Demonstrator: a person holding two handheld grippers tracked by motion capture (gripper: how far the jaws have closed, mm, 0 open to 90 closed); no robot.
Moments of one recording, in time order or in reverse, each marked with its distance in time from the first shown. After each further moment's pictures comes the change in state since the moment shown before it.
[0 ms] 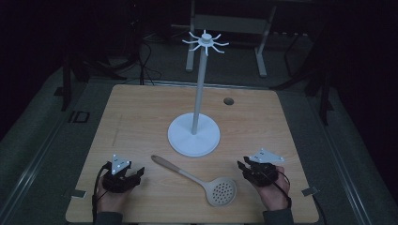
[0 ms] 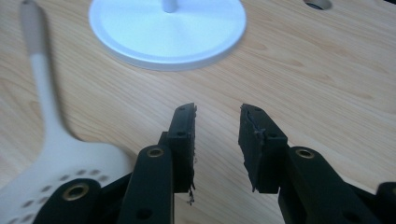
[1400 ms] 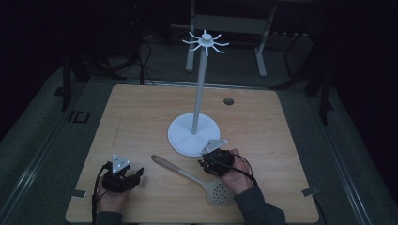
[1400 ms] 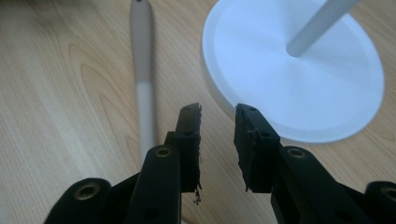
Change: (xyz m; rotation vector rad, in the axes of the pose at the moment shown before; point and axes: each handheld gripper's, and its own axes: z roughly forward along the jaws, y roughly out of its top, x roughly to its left) left arm 0.002 -0.001 0.003 0.024 0.013 -0.011; right arm 0.079 0.079 0.054 0.163 0.211 -0.291
